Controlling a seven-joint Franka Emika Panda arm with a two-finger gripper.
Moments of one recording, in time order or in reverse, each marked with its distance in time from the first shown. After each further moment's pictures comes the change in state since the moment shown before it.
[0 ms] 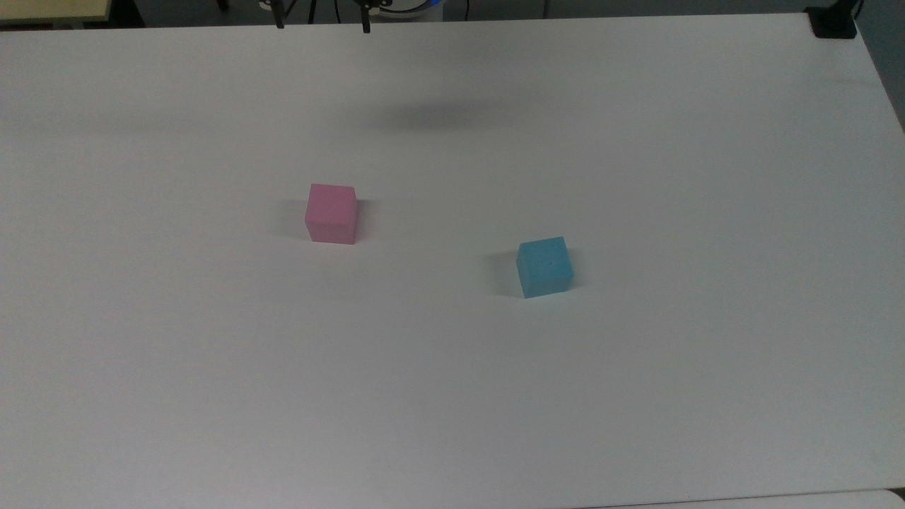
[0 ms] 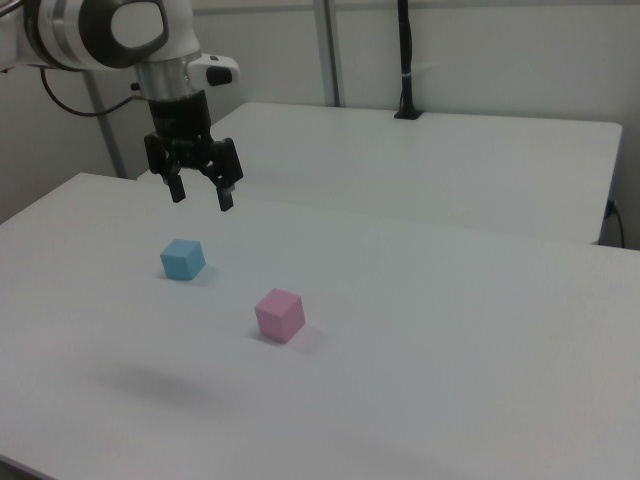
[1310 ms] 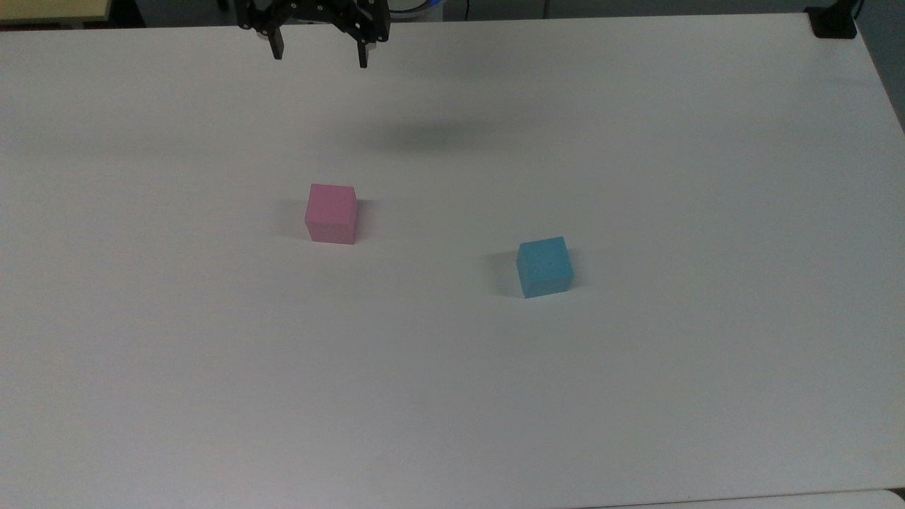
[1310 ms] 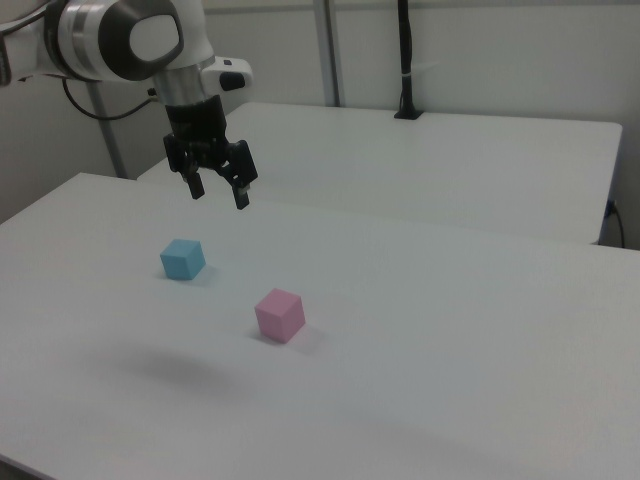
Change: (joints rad) arm 0.093 0.046 -0.098 0.006 0.005 0.106 0.057
